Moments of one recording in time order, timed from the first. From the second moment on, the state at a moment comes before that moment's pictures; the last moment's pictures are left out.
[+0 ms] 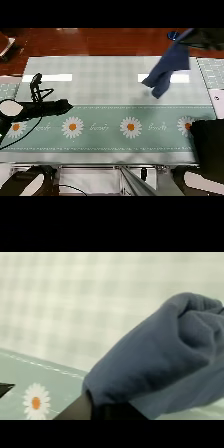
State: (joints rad) left arm -0.05 -0.90 0.62 0.88 -0.85 -1.38; right arm -0.18 -1.36 1.87 -0.93 1.56 1.62
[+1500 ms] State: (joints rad) left arm -0.12 -0.92 0.80 0.88 -0.71 -1.40; right arm -0.99 -0.78 1.20 -1.47 1.67 1.72
